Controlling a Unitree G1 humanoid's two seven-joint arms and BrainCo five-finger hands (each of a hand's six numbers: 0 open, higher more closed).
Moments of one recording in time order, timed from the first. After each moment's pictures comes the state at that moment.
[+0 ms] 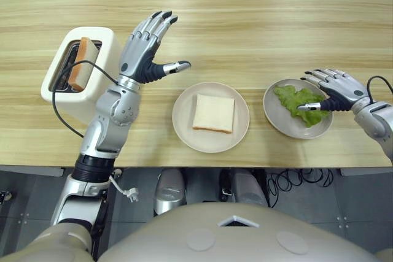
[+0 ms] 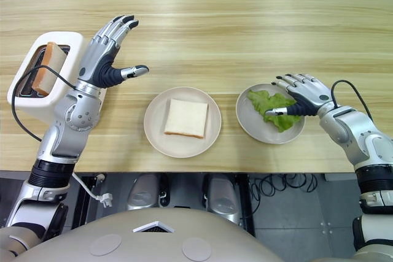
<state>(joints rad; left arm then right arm) -0.18 0.45 -0.14 -0.16 0.65 -0.16 0.05 -0.16 -0.97 0.12 0.43 -0.89 -0.50 -0.01</state>
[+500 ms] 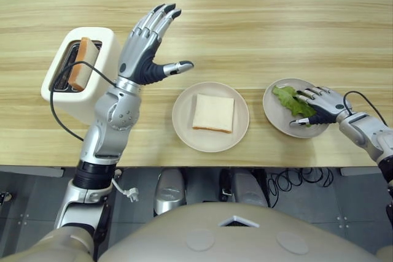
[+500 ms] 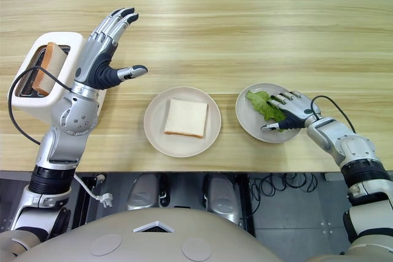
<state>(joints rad) -0.14 0.42 -0.12 -0.29 0.61 -0.16 0.01 -0.26 -0.94 0.38 0.63 -1.09 -0.42 -0.16</state>
